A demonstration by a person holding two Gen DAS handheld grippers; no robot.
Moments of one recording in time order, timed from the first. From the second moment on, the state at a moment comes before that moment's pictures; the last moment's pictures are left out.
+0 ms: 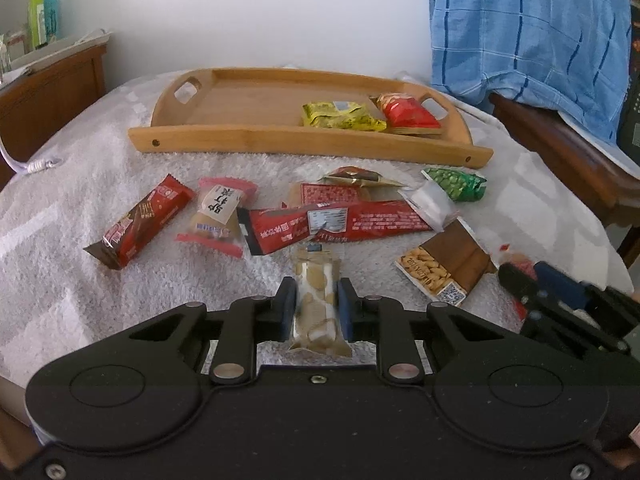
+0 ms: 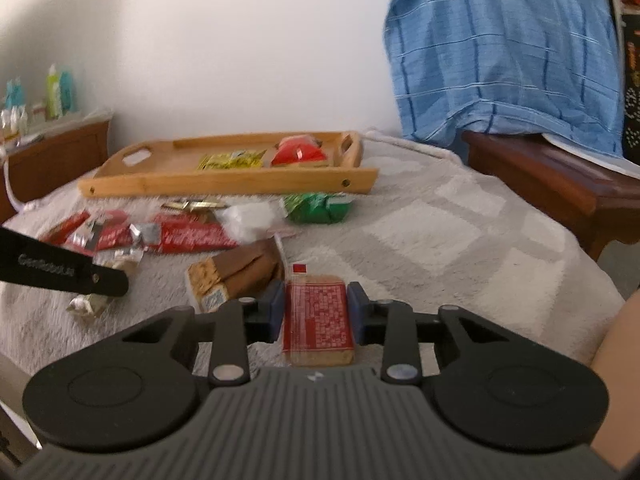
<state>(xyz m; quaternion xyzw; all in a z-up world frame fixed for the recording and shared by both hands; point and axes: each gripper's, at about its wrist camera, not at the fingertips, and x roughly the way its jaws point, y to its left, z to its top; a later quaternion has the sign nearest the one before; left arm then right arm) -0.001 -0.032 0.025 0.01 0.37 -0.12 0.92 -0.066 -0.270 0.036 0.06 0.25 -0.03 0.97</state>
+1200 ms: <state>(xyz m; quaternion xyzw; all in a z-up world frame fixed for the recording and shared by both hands) 0.164 -0.056 0.082 0.00 0.33 -0.09 0.94 0.129 -0.352 0.091 0.20 0.24 0.06 0.95</state>
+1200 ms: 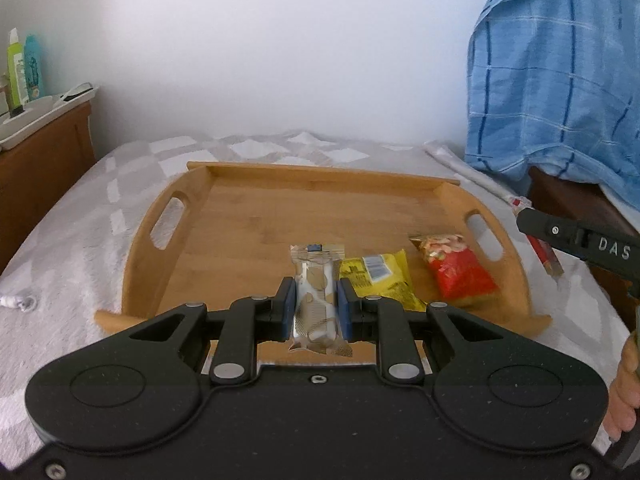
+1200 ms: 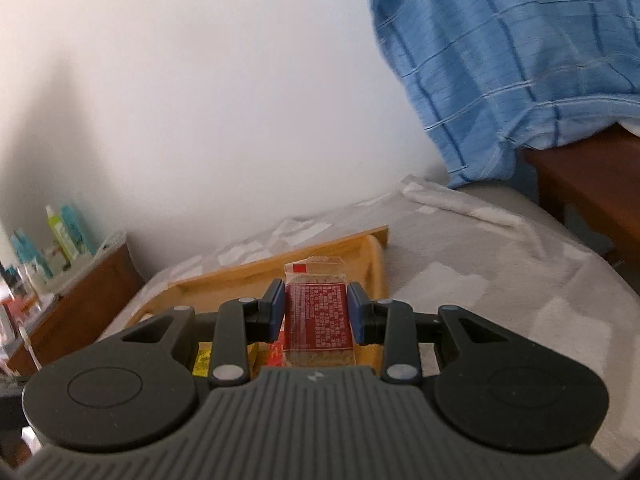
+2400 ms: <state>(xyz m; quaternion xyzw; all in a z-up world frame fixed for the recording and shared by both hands) 0.214 -0.064 0.037 0.02 0.38 -0.06 0.92 0.173 -0.327 0.048 0.18 0.30 0.05 0.93</state>
